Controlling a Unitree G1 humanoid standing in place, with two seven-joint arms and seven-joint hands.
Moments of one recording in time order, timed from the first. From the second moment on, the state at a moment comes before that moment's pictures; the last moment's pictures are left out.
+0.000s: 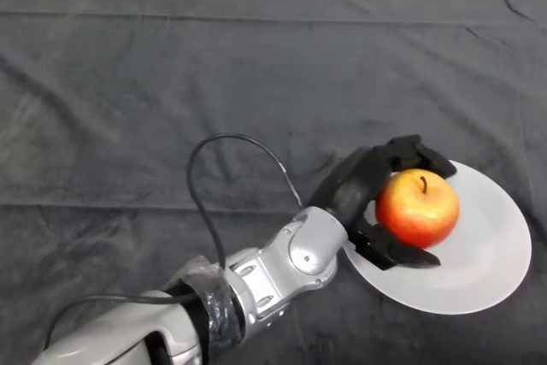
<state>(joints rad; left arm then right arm) -0.85 0.07 -1.18 0.73 -0.45 -0.18 0.38 -0.53 -0.44 -0.87 1.18 0.86 0.29 0.57</state>
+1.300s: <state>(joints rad) -0.93 0.16 -1.15 0.85 -0.52 -0.42 0.40 -0.53 -0.44 -0.87 1.18 0.86 0.29 0.57</state>
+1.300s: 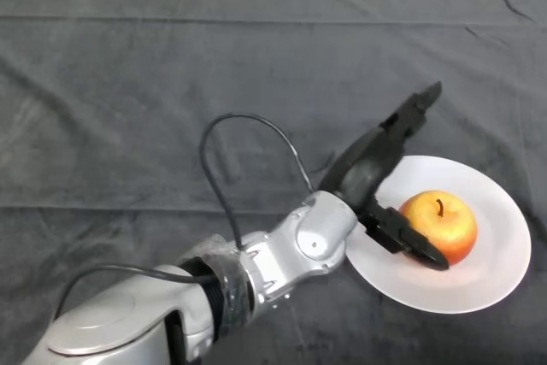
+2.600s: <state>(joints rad) -0.34 0.93 -0.15 0.47 -0.71 -0.57 0.42 -0.53 -0.44 -0.87 1.18 0.86 0.29 0.58</state>
